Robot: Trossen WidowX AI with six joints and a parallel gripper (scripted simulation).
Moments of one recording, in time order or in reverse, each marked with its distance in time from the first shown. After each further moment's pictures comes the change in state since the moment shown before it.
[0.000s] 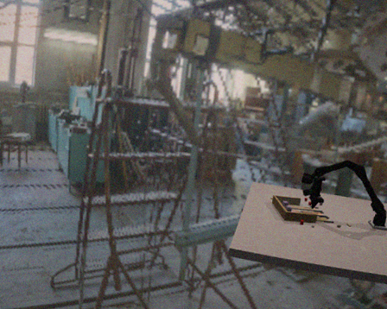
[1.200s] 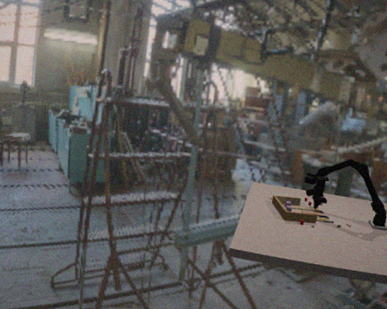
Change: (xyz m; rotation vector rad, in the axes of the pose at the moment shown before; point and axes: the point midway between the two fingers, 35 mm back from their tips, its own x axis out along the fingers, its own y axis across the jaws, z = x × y) arm 0.000 -0.002 -0.020 -0.005 -0.014 -0.007
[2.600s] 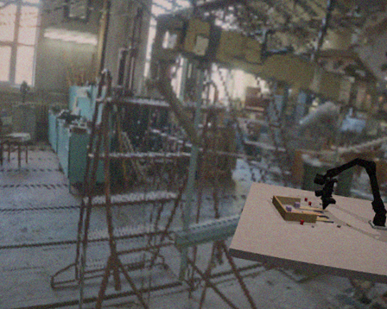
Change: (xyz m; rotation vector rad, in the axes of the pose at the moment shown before) arm 0.001 -0.003 -0.063 -0.001 0.001 -0.004
